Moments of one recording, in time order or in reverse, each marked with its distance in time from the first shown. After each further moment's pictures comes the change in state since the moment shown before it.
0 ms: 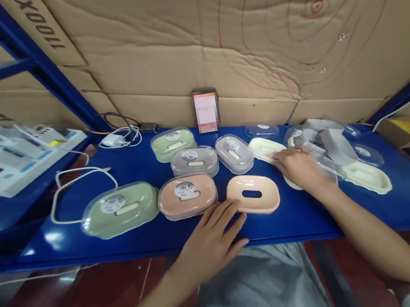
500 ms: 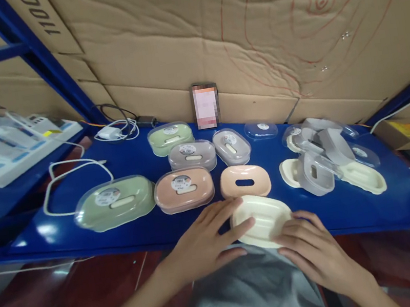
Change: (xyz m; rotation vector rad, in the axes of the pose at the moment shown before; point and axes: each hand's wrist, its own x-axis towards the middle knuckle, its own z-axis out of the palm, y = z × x) left_hand -0.005 -0.002 -0.004 -0.135 0.052 0.048; right_hand -0.147 -0.080 -0.047 0.511 0.098 -0.354
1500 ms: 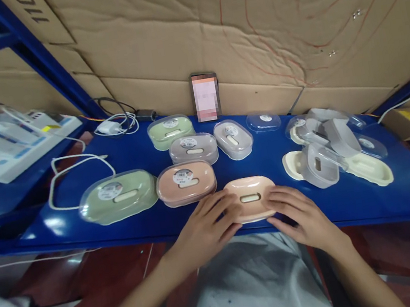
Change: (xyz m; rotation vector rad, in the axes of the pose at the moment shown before) left_hand 0.004 -0.002 0.000 -0.028 0.050 -0.061; right_hand 0.024 0.033 0.031 0.058 0.066 0.005
